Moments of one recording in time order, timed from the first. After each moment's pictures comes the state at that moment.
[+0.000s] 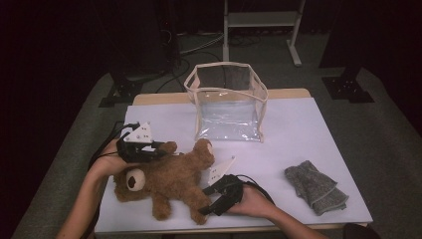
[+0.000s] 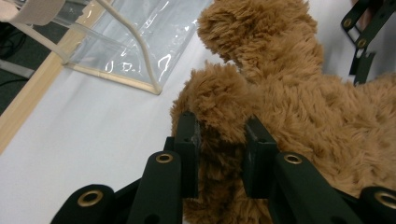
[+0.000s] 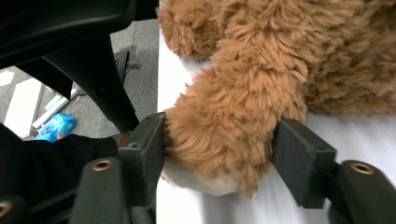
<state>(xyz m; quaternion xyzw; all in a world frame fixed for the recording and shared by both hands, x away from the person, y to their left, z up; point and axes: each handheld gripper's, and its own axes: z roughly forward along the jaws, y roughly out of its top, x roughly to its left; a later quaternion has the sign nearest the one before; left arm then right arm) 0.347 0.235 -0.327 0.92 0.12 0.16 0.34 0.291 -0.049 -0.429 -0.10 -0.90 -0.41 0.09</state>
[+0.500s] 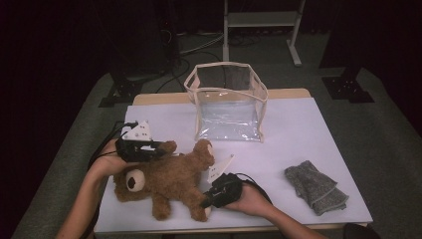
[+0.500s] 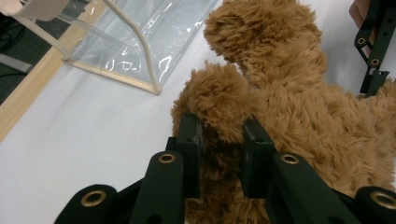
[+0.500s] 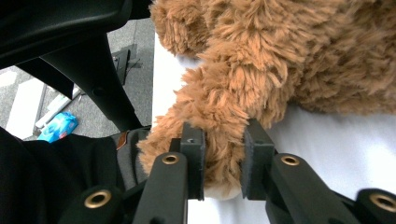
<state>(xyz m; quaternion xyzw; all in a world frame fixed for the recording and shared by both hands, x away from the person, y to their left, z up) 0.347 0.237 -0.325 0.91 0.14 0.16 0.35 0.296 -0.049 -0.430 -0.10 -0.90 -0.40 0.10</state>
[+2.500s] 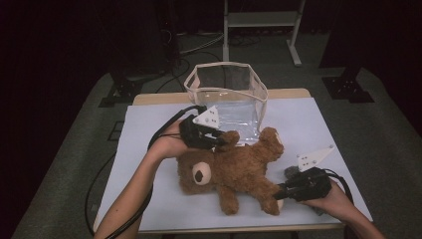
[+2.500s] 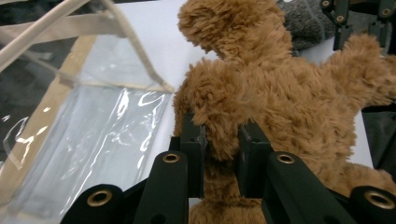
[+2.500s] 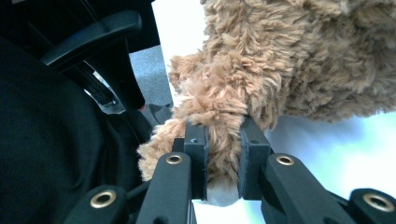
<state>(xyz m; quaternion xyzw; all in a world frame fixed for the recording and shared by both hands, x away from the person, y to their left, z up) 0.355 0.069 -0.280 0.92 0.03 0.13 0.37 0.277 -0.253 -0.386 -0.19 -0.86 -0.46 0.09</state>
